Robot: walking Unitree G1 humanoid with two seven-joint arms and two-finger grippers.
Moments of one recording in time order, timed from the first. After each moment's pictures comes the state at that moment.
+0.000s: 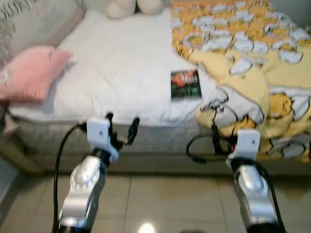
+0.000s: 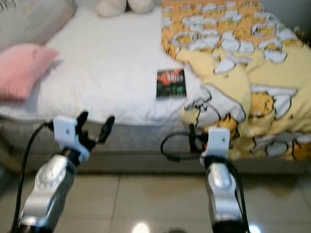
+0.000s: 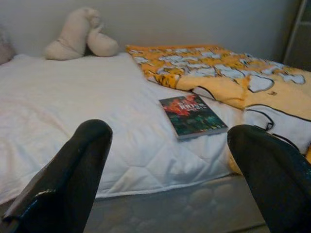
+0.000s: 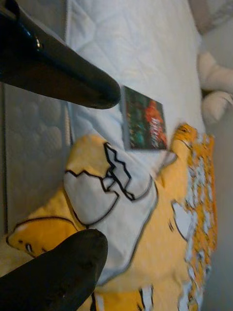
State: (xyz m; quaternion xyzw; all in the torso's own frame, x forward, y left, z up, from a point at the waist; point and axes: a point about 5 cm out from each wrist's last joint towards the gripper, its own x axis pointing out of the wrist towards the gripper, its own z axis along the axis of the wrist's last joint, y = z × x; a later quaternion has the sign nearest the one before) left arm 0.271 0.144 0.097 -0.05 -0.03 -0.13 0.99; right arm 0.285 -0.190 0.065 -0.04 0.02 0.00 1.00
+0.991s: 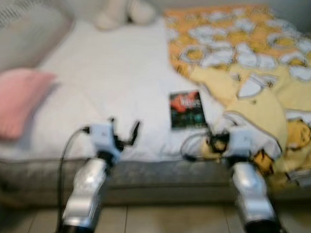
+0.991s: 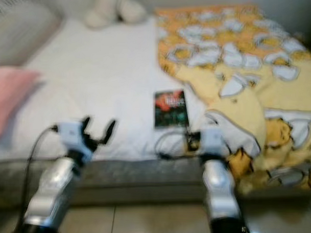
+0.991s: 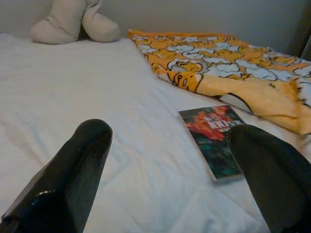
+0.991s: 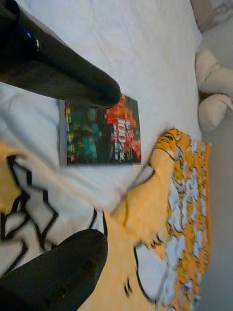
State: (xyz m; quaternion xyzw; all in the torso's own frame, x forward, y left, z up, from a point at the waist) left arm 0.272 0.138 0.084 -0.08 0.01 -0.11 0.99; right arm 0.288 -0.178 0.063 -0.06 0.03 0.03 1.00
